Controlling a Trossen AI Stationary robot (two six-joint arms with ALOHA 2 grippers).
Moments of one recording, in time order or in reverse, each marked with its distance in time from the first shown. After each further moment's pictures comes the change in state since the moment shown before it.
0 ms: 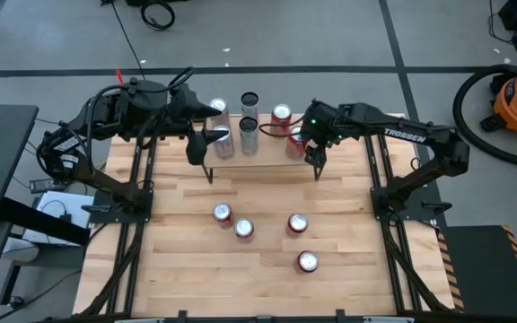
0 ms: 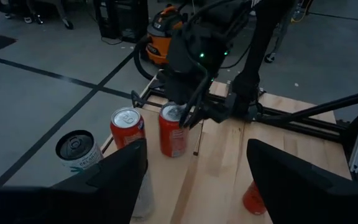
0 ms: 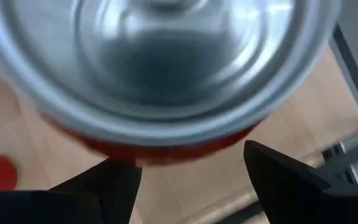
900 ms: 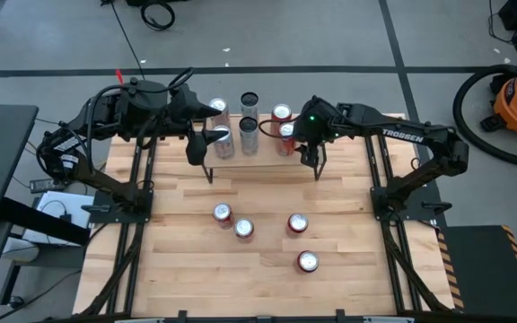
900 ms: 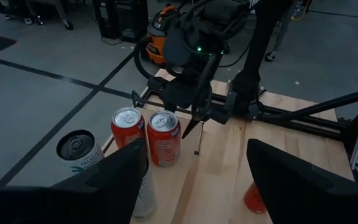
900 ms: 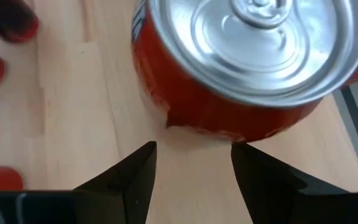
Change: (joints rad) left arm -0.001 0.000 0.000 -0.003 0.000 0.008; right arm -0.002 0.008 -0.014 0.173 -0.137 -0.190
